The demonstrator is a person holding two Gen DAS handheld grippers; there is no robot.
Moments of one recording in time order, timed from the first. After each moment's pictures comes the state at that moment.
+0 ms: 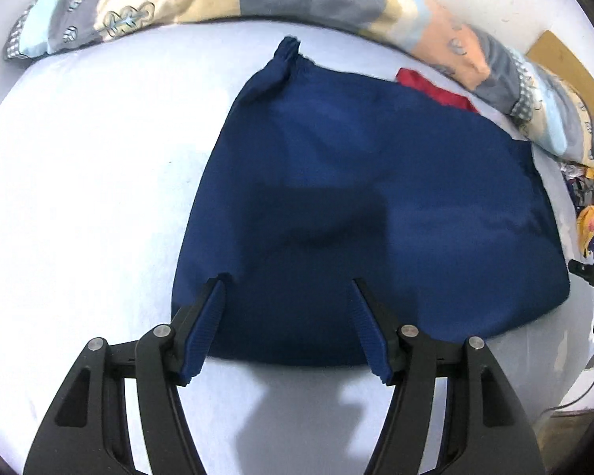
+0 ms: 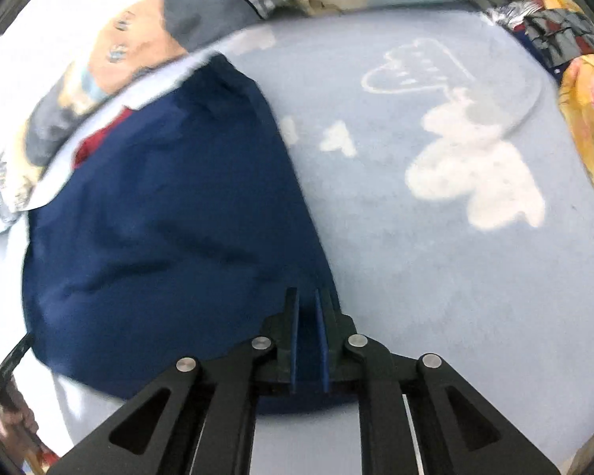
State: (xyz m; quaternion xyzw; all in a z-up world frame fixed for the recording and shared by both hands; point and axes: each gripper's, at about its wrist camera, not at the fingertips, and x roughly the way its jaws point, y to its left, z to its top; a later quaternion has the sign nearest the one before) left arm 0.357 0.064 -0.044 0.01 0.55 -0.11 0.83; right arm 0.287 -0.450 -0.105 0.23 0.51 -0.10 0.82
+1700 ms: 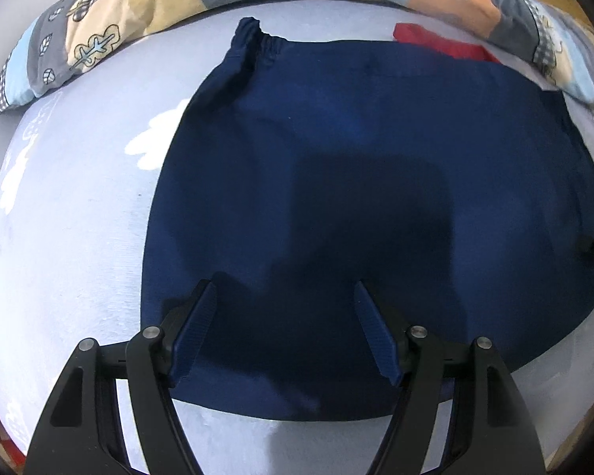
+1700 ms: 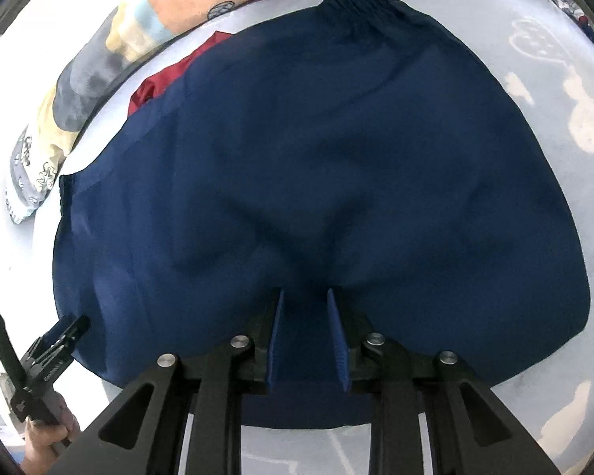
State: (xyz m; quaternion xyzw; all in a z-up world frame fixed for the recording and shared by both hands) left arm 0.393 0.000 -0.075 0.13 0.56 -0.07 0.81; right arm 0.345 -0.327 -0.121 0.27 0.54 -0.05 0.79
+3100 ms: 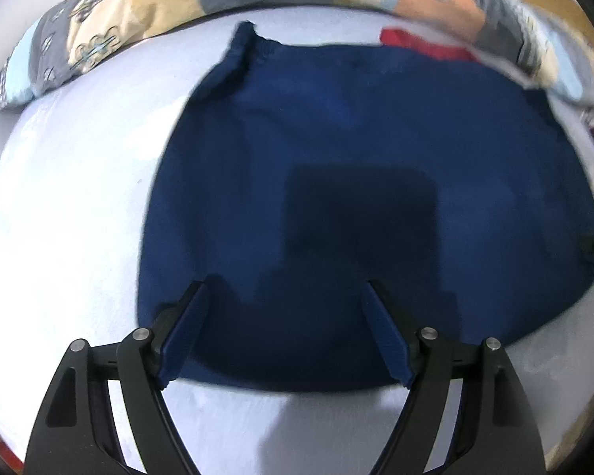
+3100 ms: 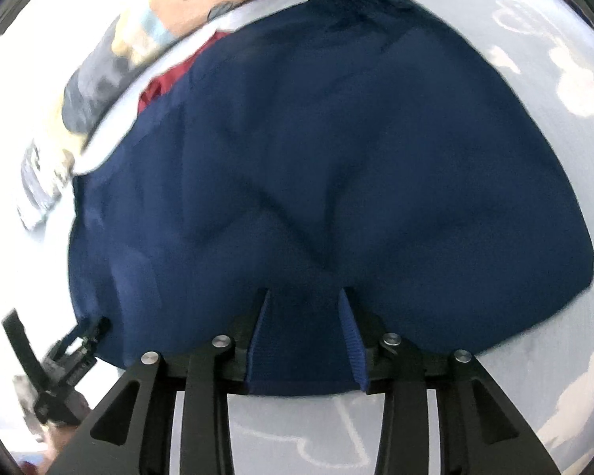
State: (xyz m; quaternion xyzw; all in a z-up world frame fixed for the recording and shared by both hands) left arm 0.369 0.030 -0.067 0.09 0.55 -0.10 0.82; right arm 0.322 -0.331 -0.118 0.31 0.53 -0.04 0.79
